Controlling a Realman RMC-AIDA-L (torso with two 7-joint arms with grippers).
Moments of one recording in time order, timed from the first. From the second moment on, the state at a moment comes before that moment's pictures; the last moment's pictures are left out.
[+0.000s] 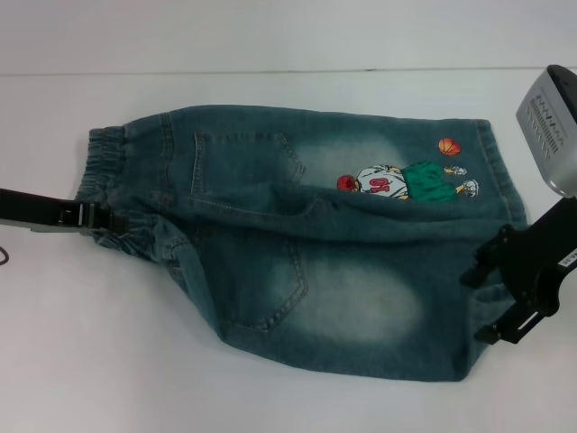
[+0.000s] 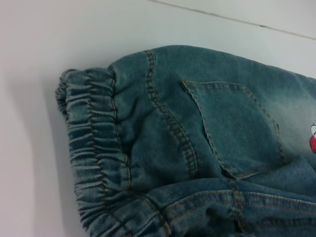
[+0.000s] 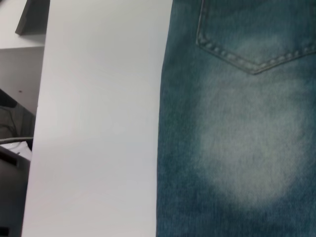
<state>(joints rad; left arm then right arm) -0.65 -2.03 0.62 0.82 2.54 1.42 -2.32 0.84 2.03 -0.88 -0.84 -2.74 -1.78 1.54</state>
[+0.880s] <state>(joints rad) -0.65 -2.03 0.62 0.82 2.54 1.42 -2.32 0.77 1.99 -0.86 -0.92 -2.75 -1.96 1.54</state>
